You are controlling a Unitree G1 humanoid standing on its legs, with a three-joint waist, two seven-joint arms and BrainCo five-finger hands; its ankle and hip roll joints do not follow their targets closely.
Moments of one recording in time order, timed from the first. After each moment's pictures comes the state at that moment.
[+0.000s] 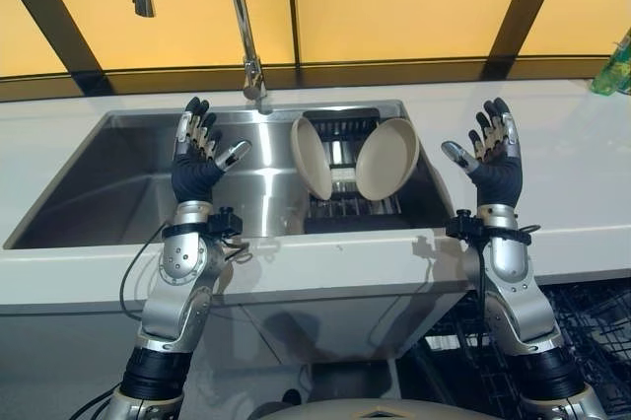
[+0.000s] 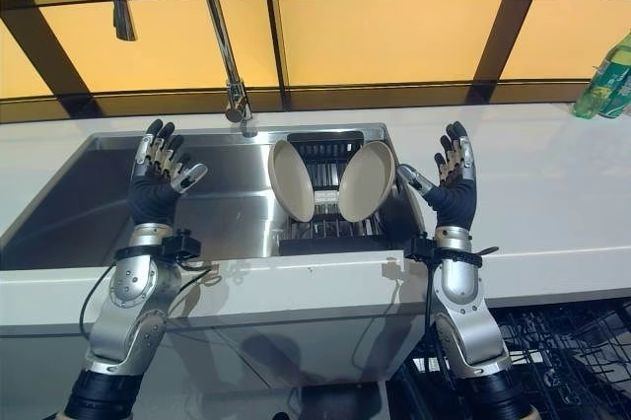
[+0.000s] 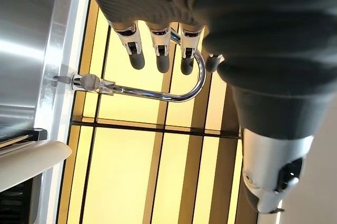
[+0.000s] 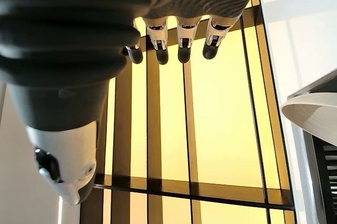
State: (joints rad) left arm -0.09 0.34 -0.06 -0.29 -0.42 -0.06 0.30; right arm -0.08 -0.38 0.12 -0.29 0.34 -0.12 -0.43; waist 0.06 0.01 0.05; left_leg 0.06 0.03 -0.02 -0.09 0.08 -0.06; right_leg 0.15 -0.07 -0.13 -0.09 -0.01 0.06
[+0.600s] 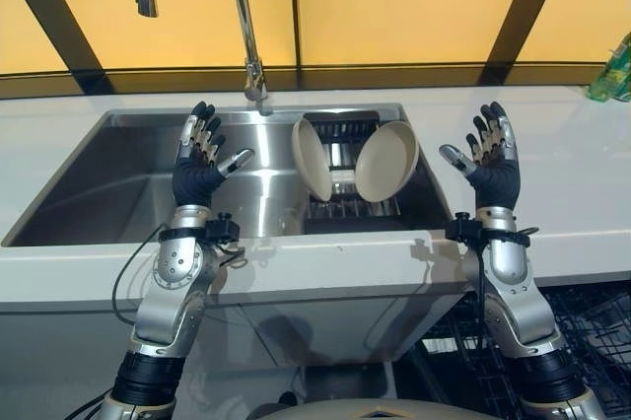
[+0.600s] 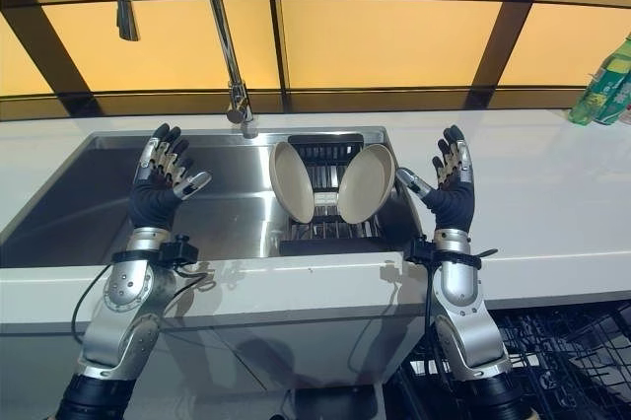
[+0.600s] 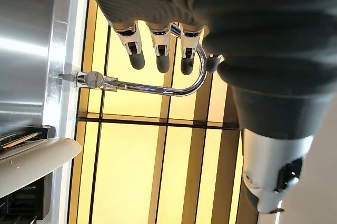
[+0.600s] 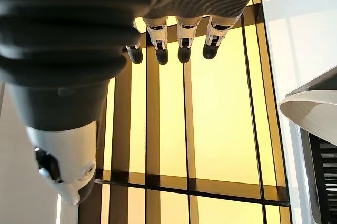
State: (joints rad) left arm -0.07 0.37 -0.06 -0.29 -0.41 -0.06 0.25; right arm -0.07 -0.37 0.12 -0.29 0.34 -0.11 -0.42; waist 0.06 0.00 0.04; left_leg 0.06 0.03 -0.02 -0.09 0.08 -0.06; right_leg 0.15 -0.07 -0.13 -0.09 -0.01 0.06
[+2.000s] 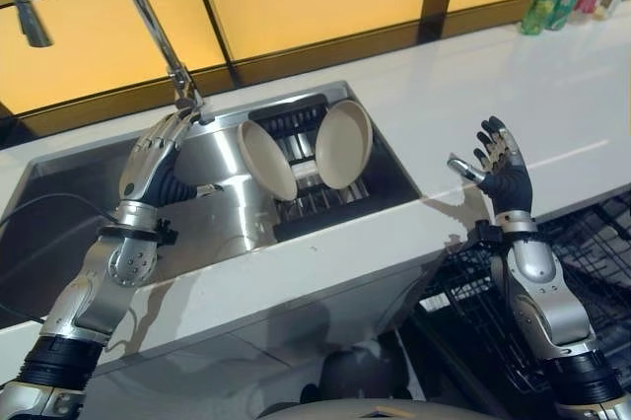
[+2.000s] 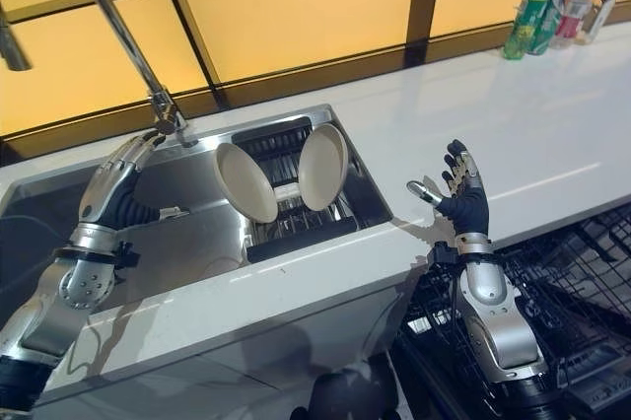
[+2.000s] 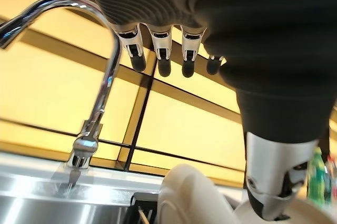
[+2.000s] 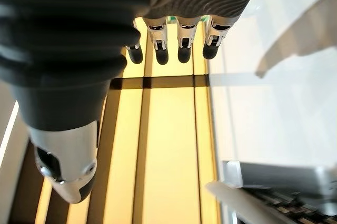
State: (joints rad) left arm -0.09 0.84 -0.07 0.03 0.55 -0.20 0.41; right arm -0.04 -0.53 0.05 -0.22 0.42 -0.02 -0.29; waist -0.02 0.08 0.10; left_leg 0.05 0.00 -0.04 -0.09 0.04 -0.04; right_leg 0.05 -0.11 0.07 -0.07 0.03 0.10
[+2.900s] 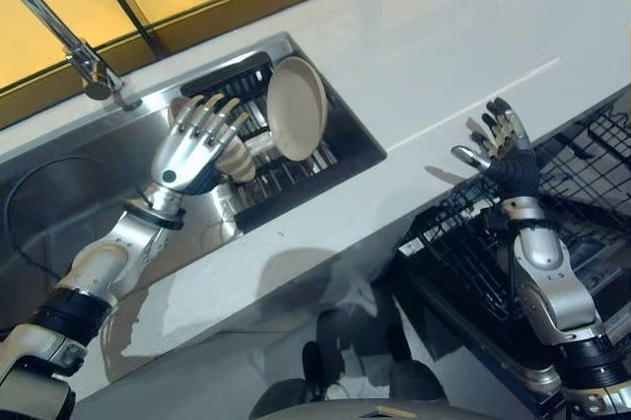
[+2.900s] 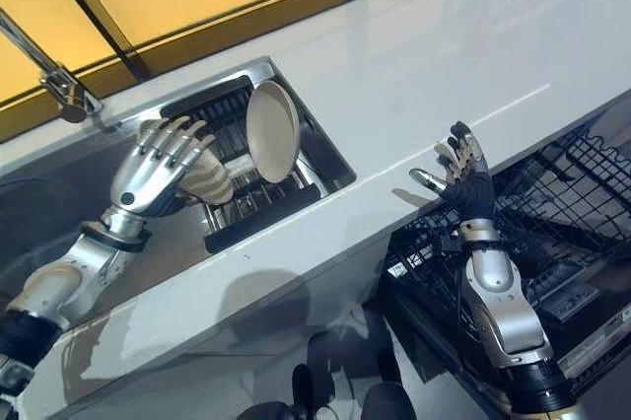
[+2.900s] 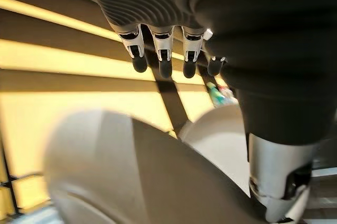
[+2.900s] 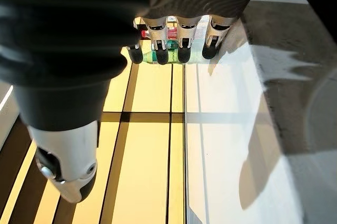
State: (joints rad) left arm -0.41 0.93 -0.44 0.21 1.00 -0.12 0.66; right arm -0.15 -0.57 0.05 -0.21 0.42 -0.08 -0.28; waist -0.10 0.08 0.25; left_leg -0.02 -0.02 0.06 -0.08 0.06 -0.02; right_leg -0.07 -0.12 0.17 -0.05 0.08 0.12
